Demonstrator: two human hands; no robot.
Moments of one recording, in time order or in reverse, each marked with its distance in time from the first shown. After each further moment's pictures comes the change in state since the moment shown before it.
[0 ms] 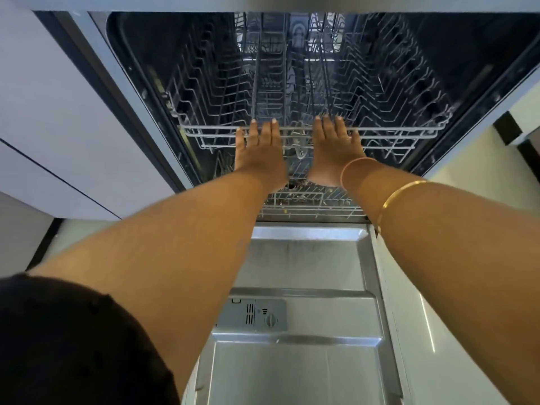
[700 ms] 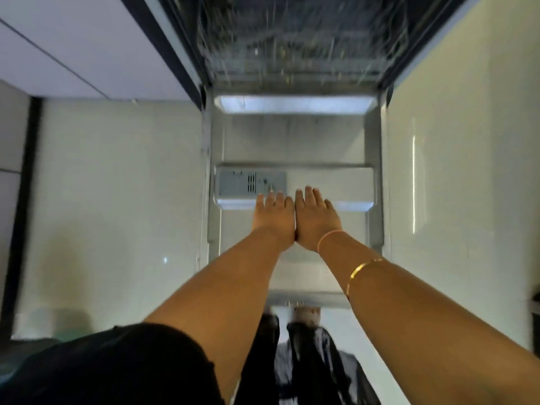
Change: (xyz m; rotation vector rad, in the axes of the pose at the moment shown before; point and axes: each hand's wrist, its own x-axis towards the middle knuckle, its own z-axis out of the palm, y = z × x) left_hand -0.262 0.066 0.197 -0.080 -0.609 0.125; right_hand -0.246 -0.049 0.236 0.108 -0.598 -0.079
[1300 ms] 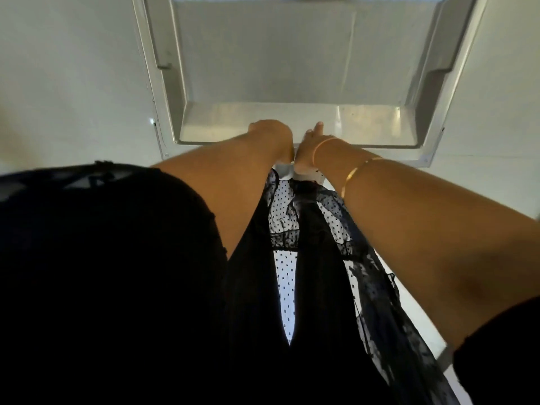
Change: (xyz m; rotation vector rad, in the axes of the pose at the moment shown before) left_hand 0.030 0.017 0.189 0.034 -0.587 0.097; right_hand 0.030 0.001 0.214 -0.142 -0.663 0.068
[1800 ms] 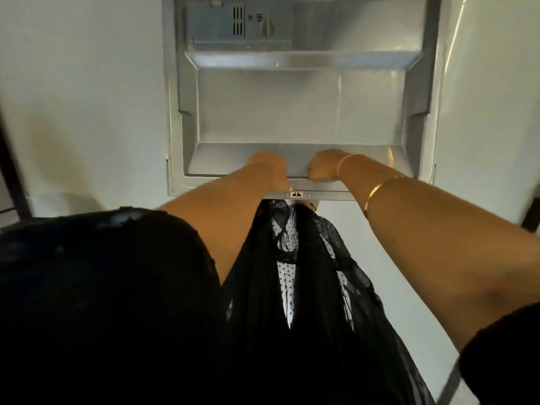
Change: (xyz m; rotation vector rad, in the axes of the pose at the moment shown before) left_hand -0.097 -0.004 -0.027 -0.104 0.090 0.014; right_hand -0.095 0.040 -0.046 0.109 0.078 -0.191
